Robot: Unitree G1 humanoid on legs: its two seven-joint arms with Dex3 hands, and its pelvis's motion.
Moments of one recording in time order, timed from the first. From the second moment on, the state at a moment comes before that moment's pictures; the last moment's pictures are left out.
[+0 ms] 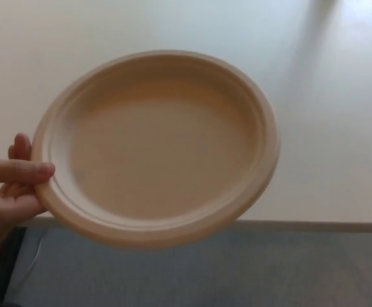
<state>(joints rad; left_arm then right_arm) -0.14 0.53 -0.03 1.12 0.21 -0.26 -0.17 -0.29 -0.50 0.08 1.29 -0.23 -0.08 0.20</state>
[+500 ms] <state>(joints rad) -0.10 0.53 -0.05 1.10 0.22 -0.35 -0.16 -0.29 -0.50 0.09 1.31 -0.23 -0.10 0.22</state>
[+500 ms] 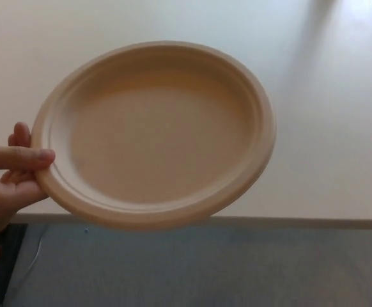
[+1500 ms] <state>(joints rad) 0.59 0.45 -0.01 -0.18 0.21 -0.56 -0.09 -0.25 -0.51 0.12 1.31 -0.24 -0.11 0.22</state>
